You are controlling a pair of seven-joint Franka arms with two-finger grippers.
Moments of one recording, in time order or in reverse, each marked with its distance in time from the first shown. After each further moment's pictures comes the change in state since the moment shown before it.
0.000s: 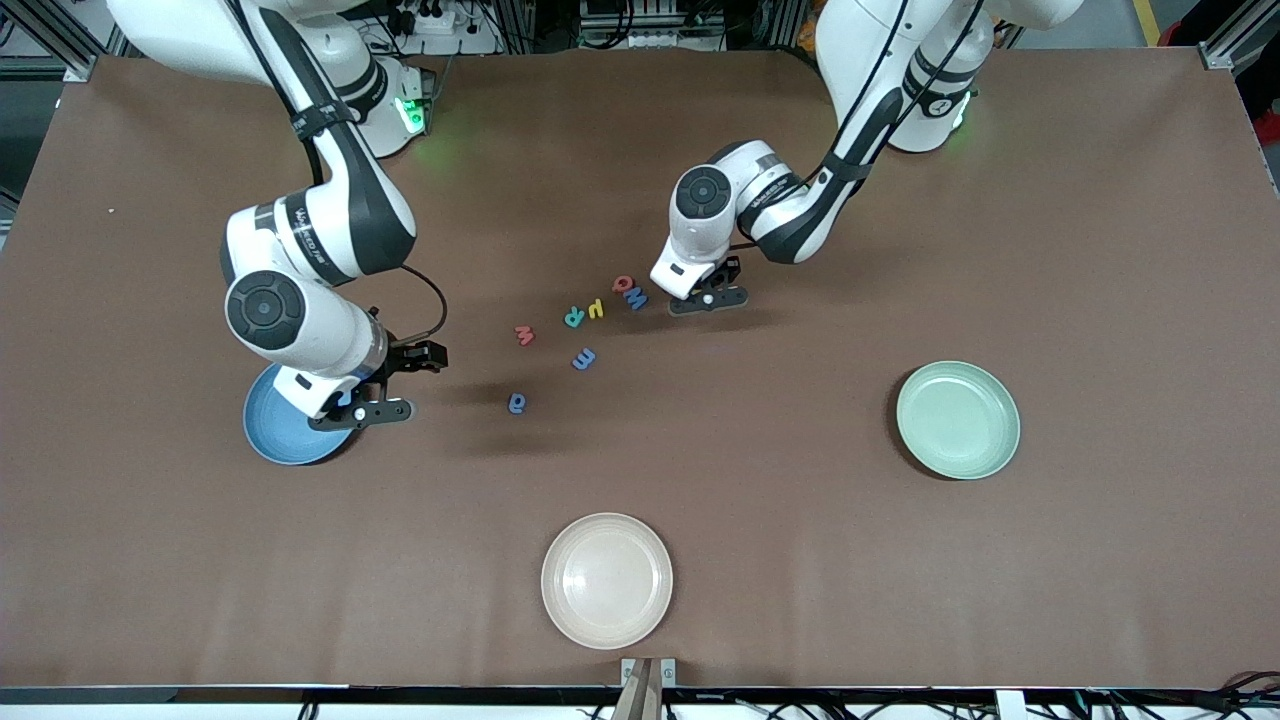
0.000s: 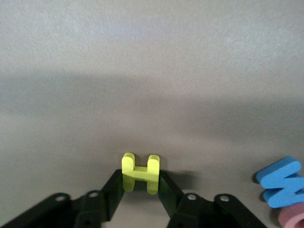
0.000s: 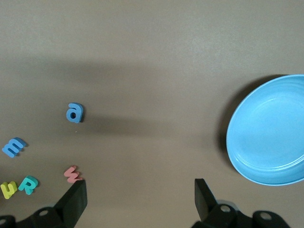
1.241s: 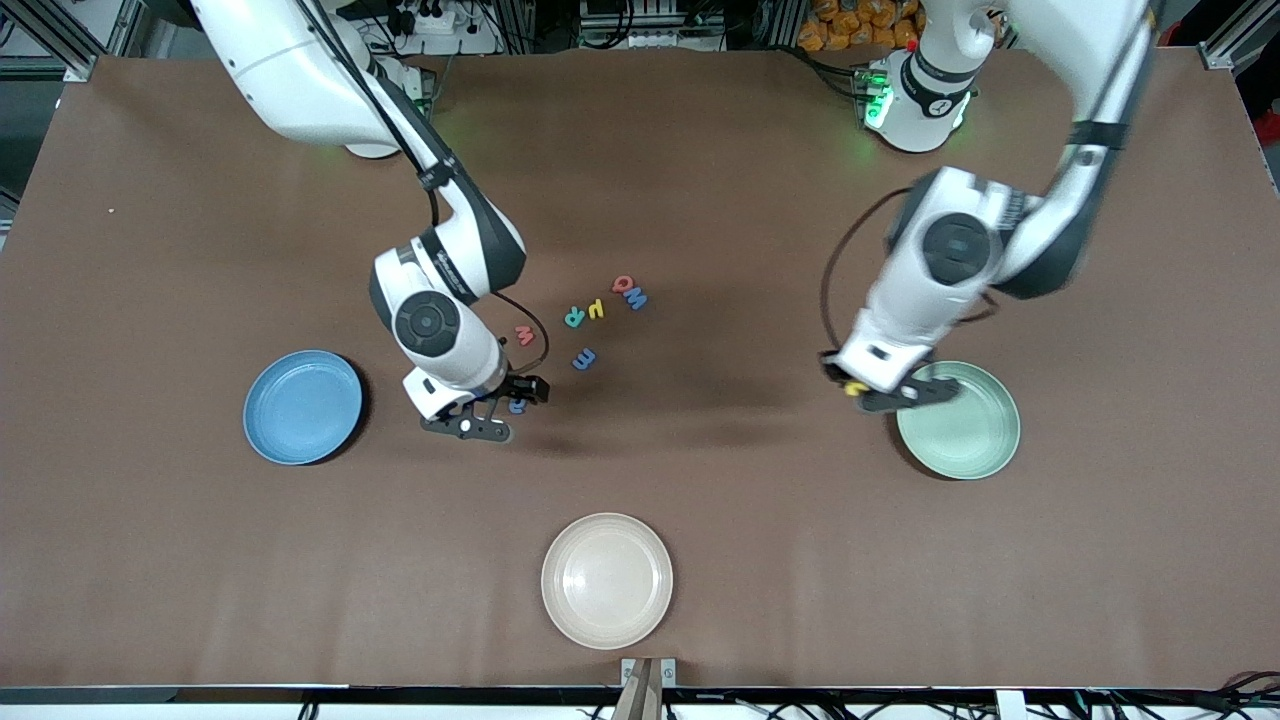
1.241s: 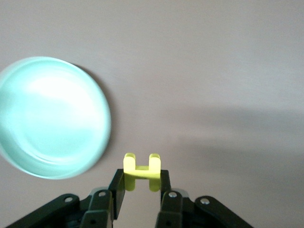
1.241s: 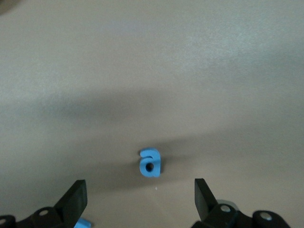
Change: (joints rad) left arm 0.550 -0.239 0.018 0.133 0.015 -0.262 0.640; right arm 0.177 0.263 0.002 0.081 -0.003 0.291 0.474
